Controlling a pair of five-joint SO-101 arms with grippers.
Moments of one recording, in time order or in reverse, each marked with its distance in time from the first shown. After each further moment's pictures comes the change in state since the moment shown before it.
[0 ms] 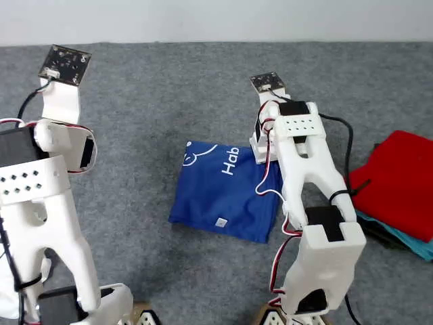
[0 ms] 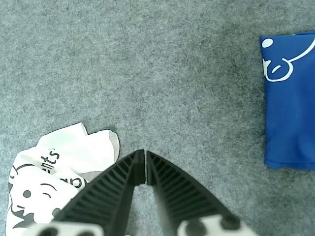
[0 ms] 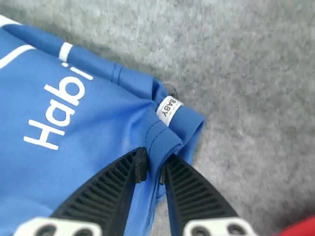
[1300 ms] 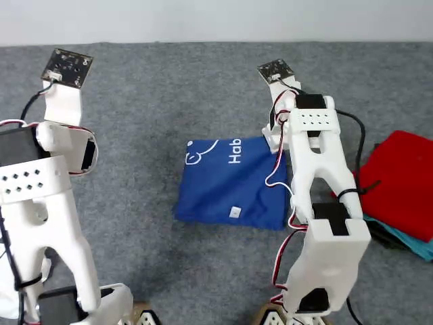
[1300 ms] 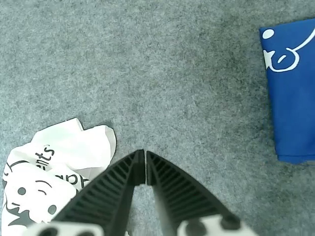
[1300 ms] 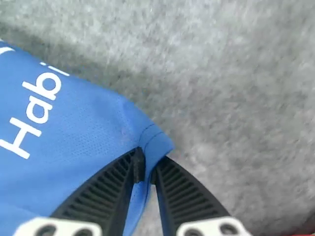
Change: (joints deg) left arm 0.0 0.0 1.5 0.1 0.0; right arm 4.6 2.2 -5.0 -4.8 11.7
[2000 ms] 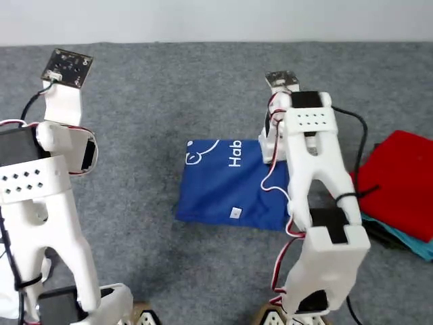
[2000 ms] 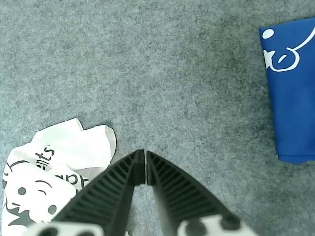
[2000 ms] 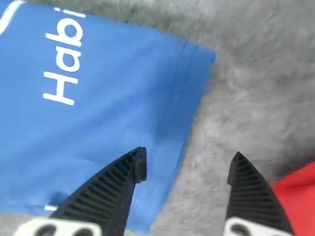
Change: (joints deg) left arm 0.0 0.0 0.0 0.0 0.0; right arm -3.2 -1.1 0.0 17.1 -17.0
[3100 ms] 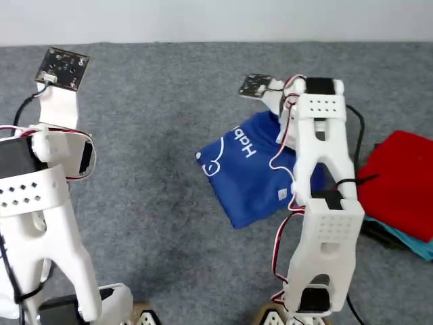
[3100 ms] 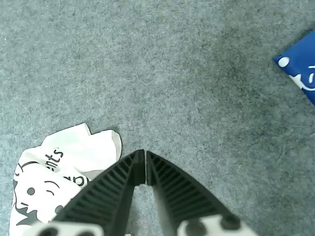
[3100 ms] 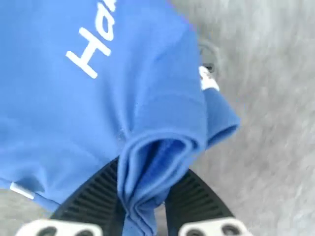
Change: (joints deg) left arm 0.0 -3.8 0.0 0.0 0.0; right arm 4.8 14.9 -24.5 0.8 62.0
